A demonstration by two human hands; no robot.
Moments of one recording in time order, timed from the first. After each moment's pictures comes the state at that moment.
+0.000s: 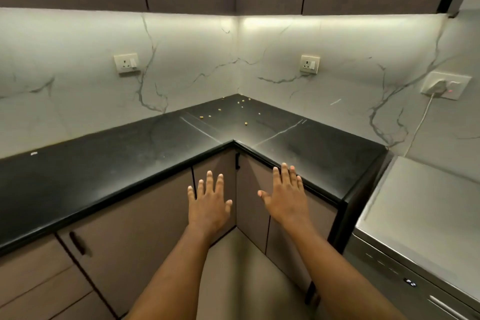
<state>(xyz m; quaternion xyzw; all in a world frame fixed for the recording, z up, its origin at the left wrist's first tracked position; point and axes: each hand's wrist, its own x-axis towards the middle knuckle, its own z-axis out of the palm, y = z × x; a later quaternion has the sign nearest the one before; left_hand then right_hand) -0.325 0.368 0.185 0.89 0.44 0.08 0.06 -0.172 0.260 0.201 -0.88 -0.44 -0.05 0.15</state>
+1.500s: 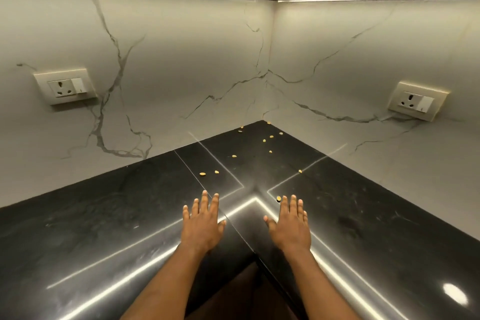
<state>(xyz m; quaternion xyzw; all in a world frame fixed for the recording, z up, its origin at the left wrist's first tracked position) -0.027 0.885 0.137 0.87 0.48 0.02 0.08 0.152 0.773 0.128 -0.90 -0.41 0.04 0.15</state>
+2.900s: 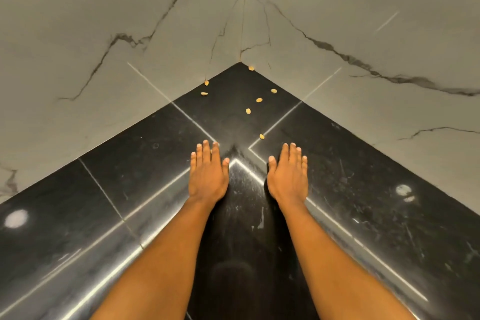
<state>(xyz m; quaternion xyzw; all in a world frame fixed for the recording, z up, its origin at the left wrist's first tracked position) 0.234 1.162 0.032 0.88 0.43 0.05 0.18 0.369 1.042 0.031 -0.95 -0.30 0.04 0.13</state>
